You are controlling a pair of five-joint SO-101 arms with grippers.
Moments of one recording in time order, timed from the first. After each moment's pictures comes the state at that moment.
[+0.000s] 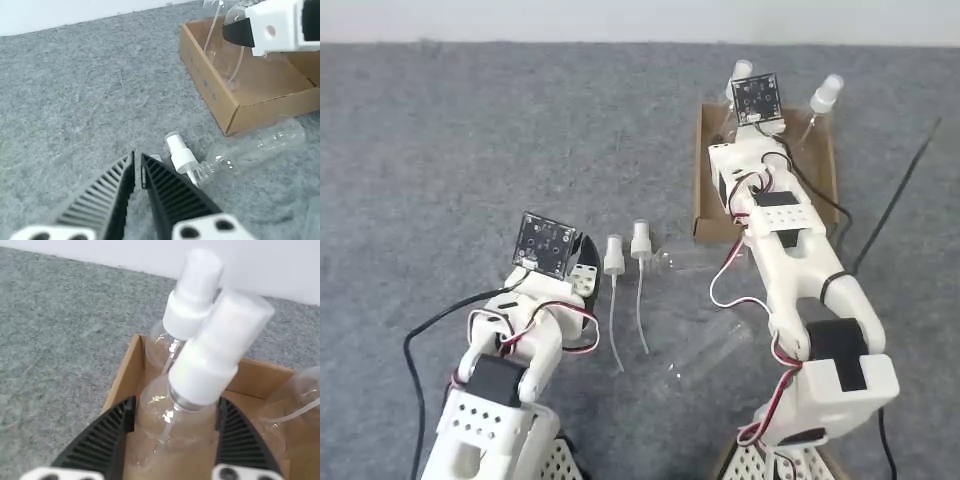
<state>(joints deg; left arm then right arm) 11.6 -79.0 81.6 43.5 3.6 -9.7 7.4 26.8 7.1 5.1</state>
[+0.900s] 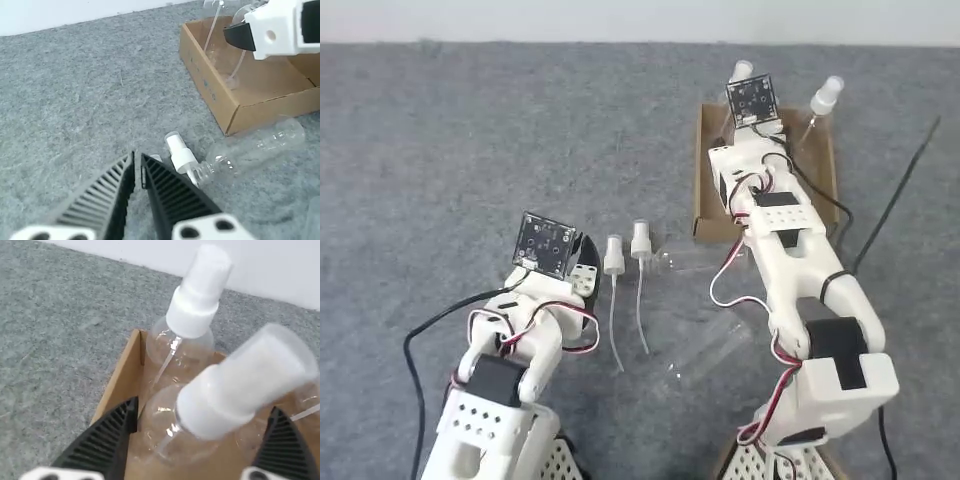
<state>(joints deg) 11.6 -79.0 81.6 43.5 3.6 -9.6 7.4 26.9 7.1 8.2</state>
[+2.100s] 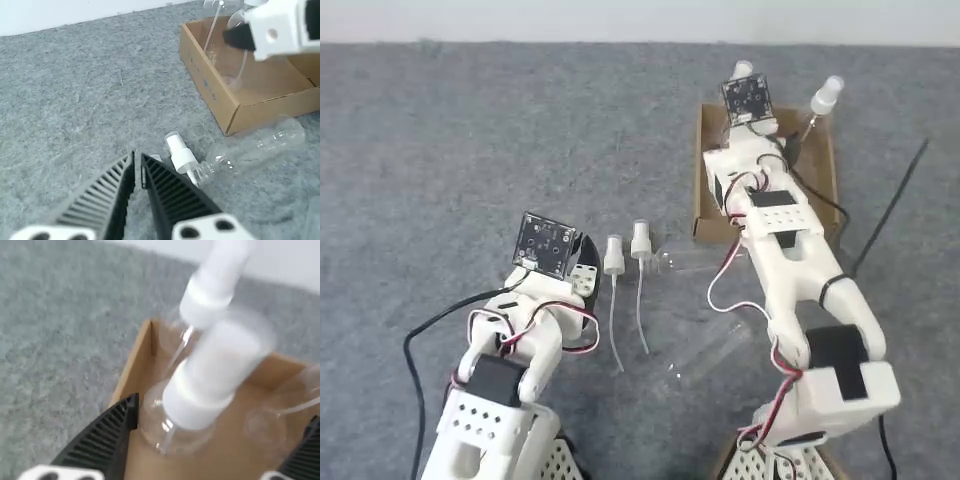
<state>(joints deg) 11.6 -79.0 81.6 43.5 3.6 -10.8 4.0 26.4 12.3 6.5</state>
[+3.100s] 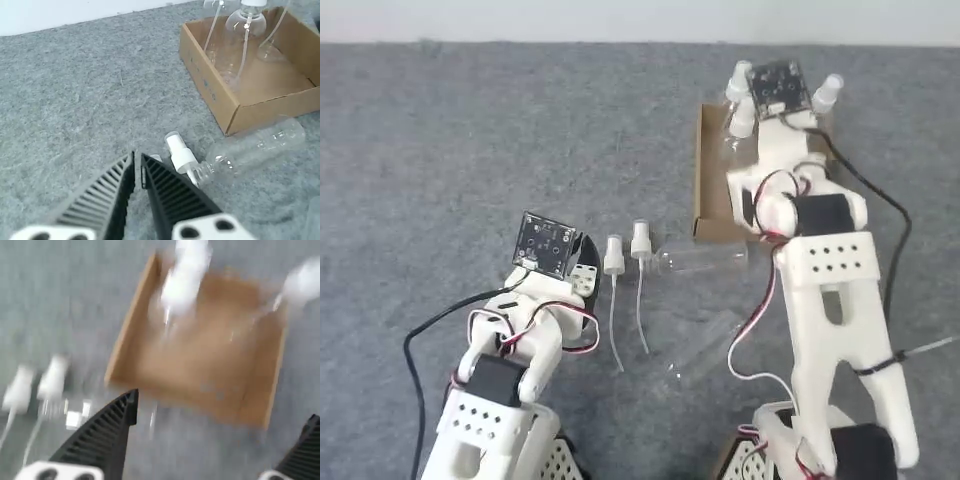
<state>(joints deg) 11.6 -79.0 81.6 43.5 3.6 -10.0 -24.4 20.7 68.3 6.4</state>
